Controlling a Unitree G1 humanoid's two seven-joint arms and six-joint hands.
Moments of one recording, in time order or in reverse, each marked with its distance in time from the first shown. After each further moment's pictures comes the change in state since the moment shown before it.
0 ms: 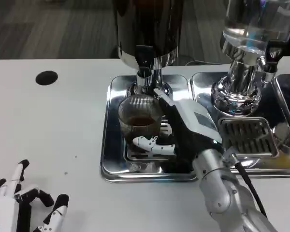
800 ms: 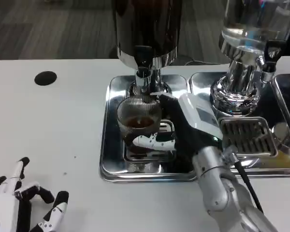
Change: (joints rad) left arm -0.018 0.000 -0.005 0.009 -0.005 0.002 0.006; right arm -0.027 0.006 0.004 0.058 0.006 -0.036 -0.078
